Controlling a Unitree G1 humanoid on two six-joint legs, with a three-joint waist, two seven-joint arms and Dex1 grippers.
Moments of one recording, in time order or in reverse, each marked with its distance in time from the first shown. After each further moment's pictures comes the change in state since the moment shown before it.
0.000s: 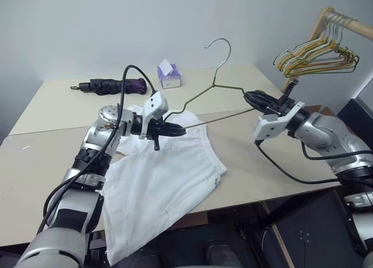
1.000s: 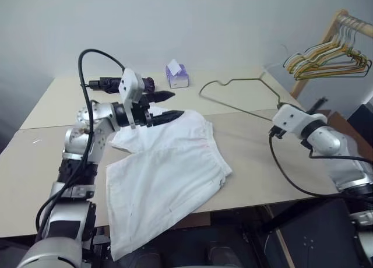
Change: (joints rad) left arm 0.062 0.025 0.194 -0.173 -0.220 -0.017 0.210; right arm 0.142 -0.053 -0.017 -0.053 0.189 0.336 0.008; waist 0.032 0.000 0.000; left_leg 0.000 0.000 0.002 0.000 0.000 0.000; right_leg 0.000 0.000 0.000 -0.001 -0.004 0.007
